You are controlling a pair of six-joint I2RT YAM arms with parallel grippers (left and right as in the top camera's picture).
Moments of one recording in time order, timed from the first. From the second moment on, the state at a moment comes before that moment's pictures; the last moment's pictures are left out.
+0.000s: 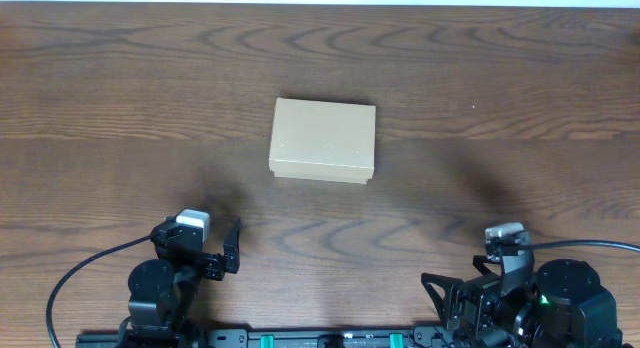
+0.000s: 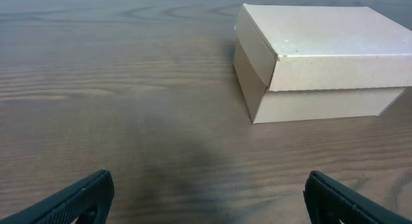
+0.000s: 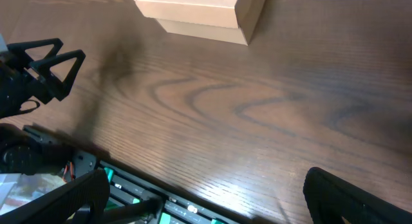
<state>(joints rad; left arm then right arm) -0.11 0.01 0.15 -0.53 0.15 -0.02 0.42 0.46 1.01 -1.33 -0.21 0.36</state>
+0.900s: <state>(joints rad) -0.11 0.01 0.15 -0.53 0.15 -0.02 0.42 0.21 0.77 -1.02 -0.07 0.26</state>
